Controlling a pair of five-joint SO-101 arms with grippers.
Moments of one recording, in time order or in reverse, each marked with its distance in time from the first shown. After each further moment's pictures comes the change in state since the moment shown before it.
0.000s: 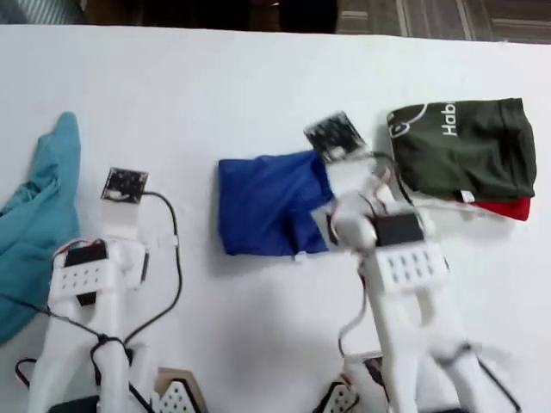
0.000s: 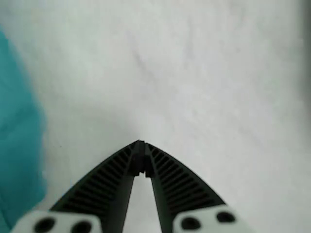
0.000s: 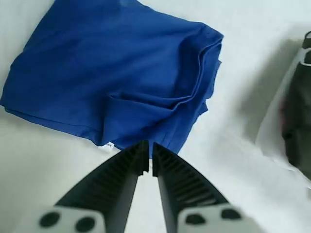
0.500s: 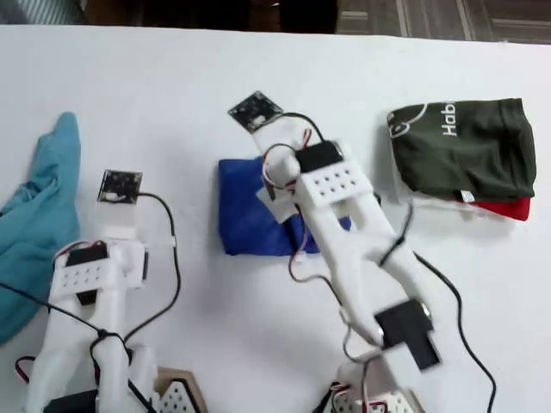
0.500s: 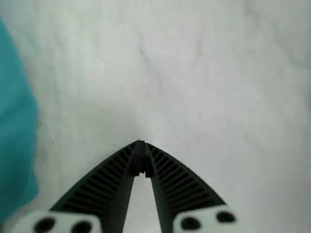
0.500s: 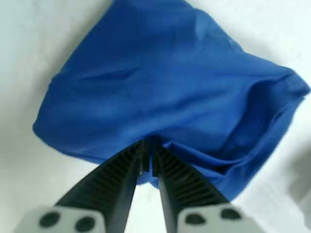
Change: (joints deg) left arm -0.5 1.1 0.6 -2.1 3.9; right arm -10.7 35.3 -27.3 5.9 -0.4
